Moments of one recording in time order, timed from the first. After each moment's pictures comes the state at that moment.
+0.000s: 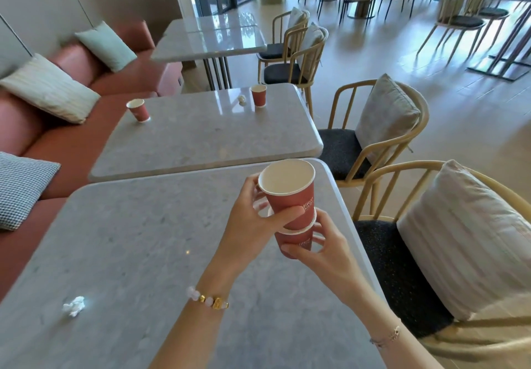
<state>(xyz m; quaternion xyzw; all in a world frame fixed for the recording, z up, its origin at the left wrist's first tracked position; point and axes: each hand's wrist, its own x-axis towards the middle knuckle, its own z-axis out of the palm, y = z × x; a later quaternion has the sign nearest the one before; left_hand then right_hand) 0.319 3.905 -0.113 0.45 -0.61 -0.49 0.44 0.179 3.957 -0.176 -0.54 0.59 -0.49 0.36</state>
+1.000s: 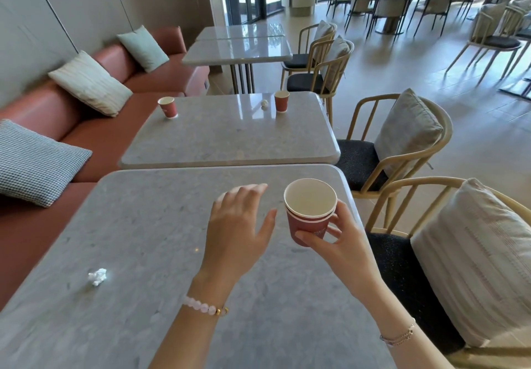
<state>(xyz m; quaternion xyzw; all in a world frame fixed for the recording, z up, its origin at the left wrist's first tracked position) 0.359 3.941 -0.115 0.54 -0.79 0.01 0.29 0.178 3.965 -0.155 -0.55 0.54 -0.53 0.35</state>
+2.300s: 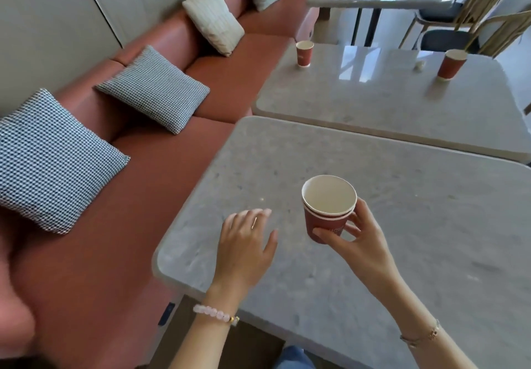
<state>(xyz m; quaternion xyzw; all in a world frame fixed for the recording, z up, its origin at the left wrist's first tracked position) 0.675 3.974 -0.217 0.71 -0.68 -0.01 0.19 0.476 3.928 -0.209 -0.59 0.48 -0.43 0.49</state>
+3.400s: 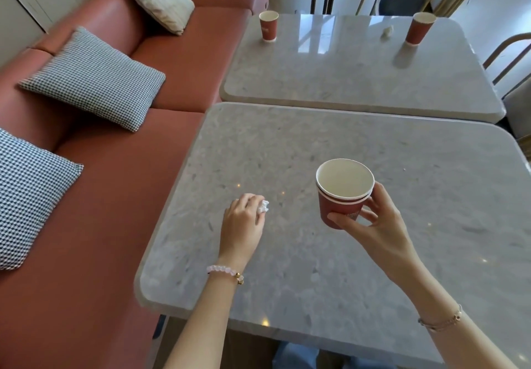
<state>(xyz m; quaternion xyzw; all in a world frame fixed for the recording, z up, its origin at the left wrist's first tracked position) 0.702 3.900 -0.277 0.67 -0.68 -0.10 0.26 0.478 3.915 -0.213 -0.55 0.55 -0.45 0.44</state>
